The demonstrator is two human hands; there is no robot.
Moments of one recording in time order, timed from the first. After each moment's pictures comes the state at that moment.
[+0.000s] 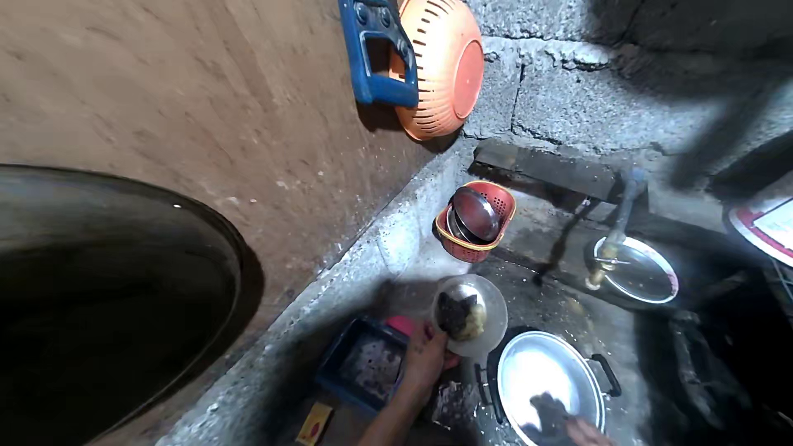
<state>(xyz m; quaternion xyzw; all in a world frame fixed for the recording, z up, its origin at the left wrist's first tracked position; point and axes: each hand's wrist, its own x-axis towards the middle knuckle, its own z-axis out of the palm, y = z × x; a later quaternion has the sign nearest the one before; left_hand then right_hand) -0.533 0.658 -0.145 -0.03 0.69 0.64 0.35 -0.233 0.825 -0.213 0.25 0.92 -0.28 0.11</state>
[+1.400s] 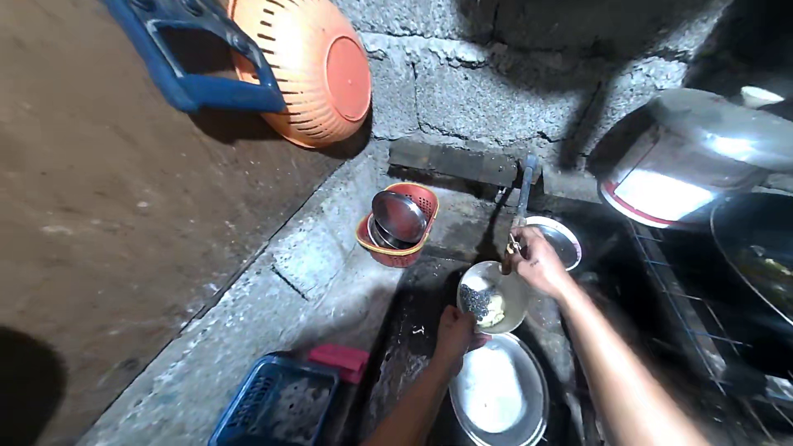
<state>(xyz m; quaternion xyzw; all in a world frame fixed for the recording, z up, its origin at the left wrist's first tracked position) -0.461 0.818 -0.155 0.02 0.62 0.61 0.50 -0.375 0.984 -0.035 0.35 0.86 -0.32 -0.19</state>
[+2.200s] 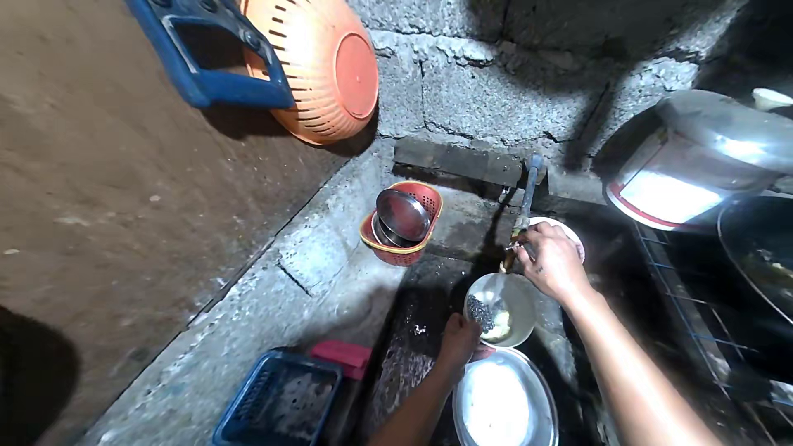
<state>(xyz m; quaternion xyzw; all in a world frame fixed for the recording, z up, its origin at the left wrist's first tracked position) -0.452 0.809 -0.170 0.03 0.62 0.57 0.53 -0.365 0.970 -0.018 0.33 0.92 -0.08 -0.20</state>
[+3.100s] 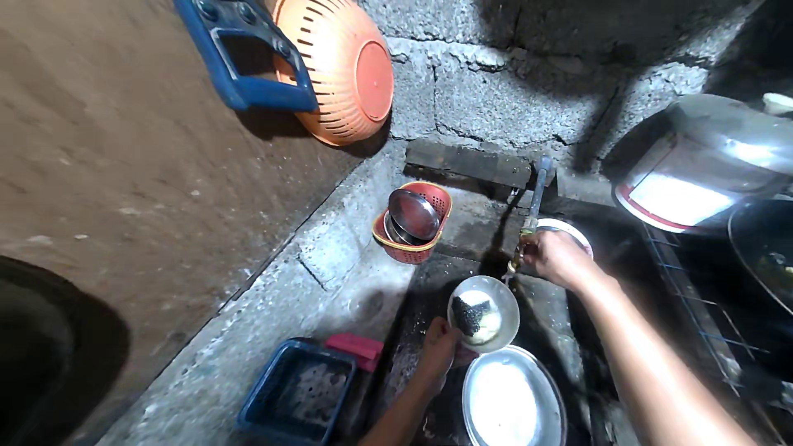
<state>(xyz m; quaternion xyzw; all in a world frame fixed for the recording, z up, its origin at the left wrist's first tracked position) -0.477 0.755 -0.164 0.04 0.61 0.62 0.49 -0.379 0.991 0.002 0.30 0.94 -0.14 0.00</state>
